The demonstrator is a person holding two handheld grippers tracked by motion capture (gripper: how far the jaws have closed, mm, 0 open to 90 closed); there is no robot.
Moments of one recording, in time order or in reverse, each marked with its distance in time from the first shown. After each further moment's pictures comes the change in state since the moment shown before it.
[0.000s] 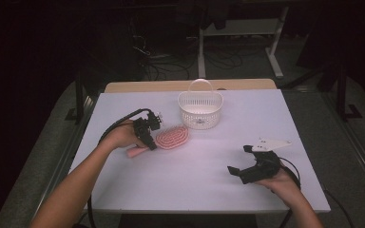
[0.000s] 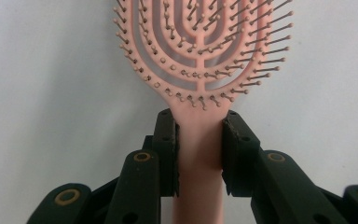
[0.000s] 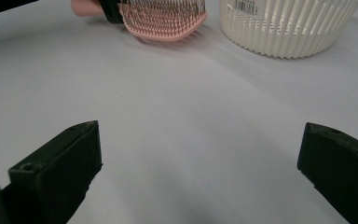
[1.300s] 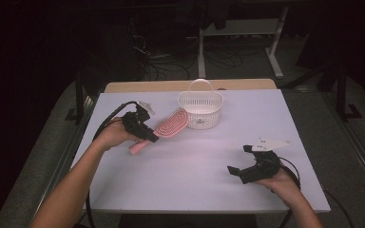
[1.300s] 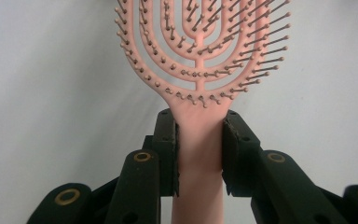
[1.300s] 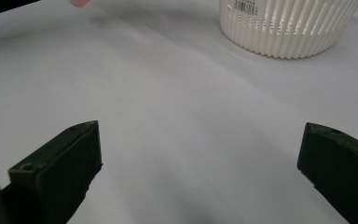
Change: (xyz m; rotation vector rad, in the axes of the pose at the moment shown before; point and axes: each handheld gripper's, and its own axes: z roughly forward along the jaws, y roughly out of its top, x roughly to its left) left arm 0.003 -0.024 -0.036 -0.364 -0.086 -0.074; right arm 0.000 0.000 0.001 0.001 0.001 0.002
